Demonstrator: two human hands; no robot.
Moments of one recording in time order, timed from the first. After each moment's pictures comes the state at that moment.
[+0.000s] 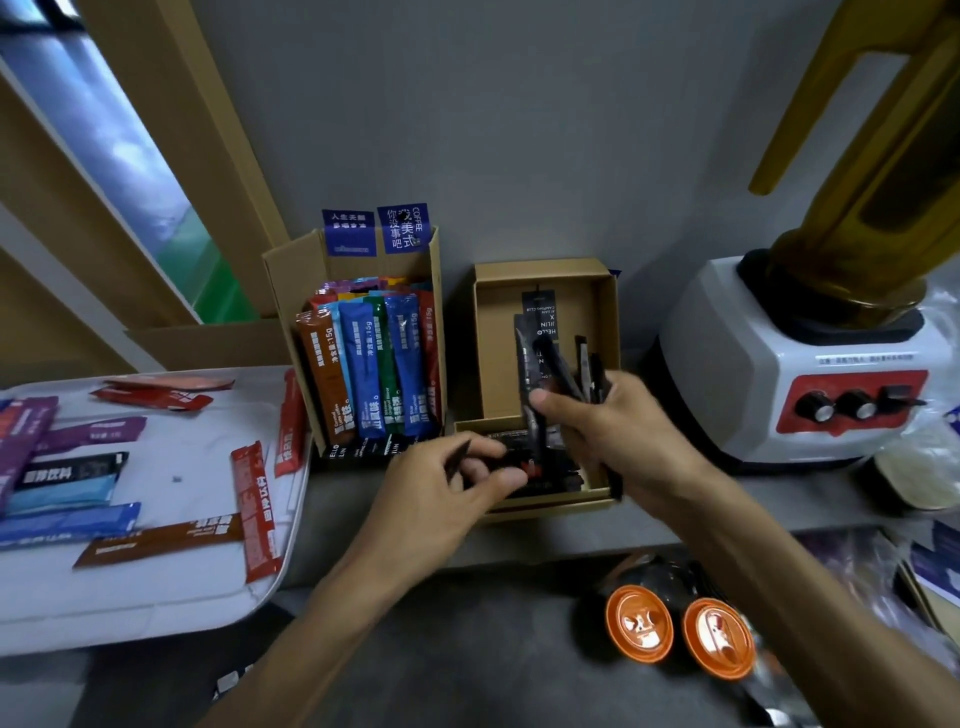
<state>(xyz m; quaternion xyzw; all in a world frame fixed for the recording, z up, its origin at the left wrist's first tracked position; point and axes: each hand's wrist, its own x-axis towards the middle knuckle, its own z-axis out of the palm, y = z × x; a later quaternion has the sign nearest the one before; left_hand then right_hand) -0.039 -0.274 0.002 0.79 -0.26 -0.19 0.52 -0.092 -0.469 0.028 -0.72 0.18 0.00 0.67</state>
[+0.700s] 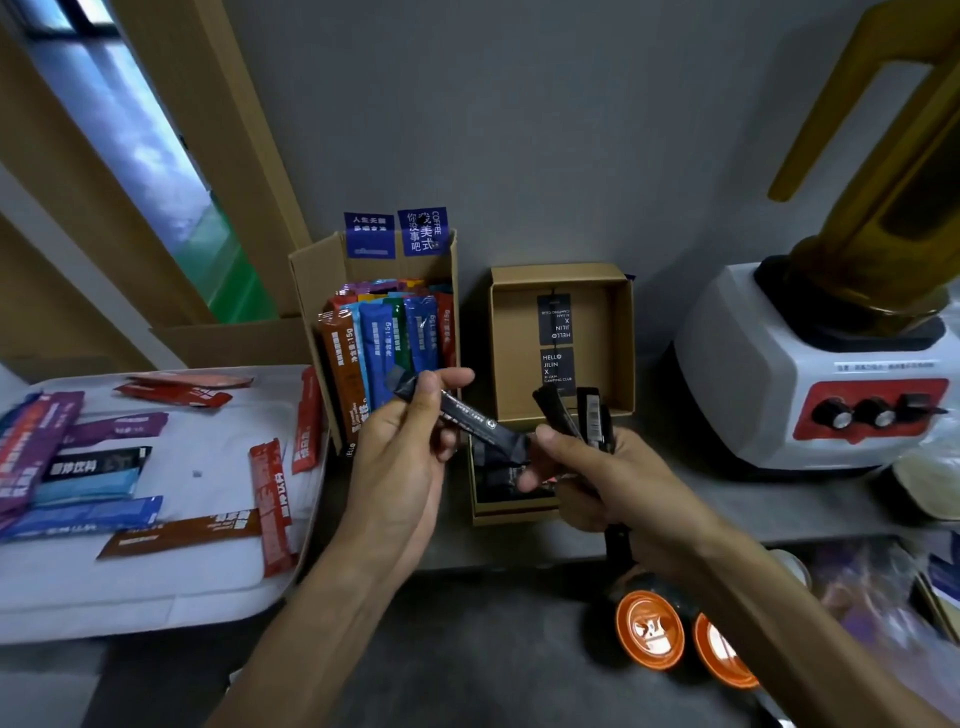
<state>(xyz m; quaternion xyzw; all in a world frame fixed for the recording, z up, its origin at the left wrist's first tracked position) -0.027 -0.277 0.018 0.54 -0.05 -0.17 0.83 -0.114 -0.444 0.017 -0.61 0.15 0.09 0.77</state>
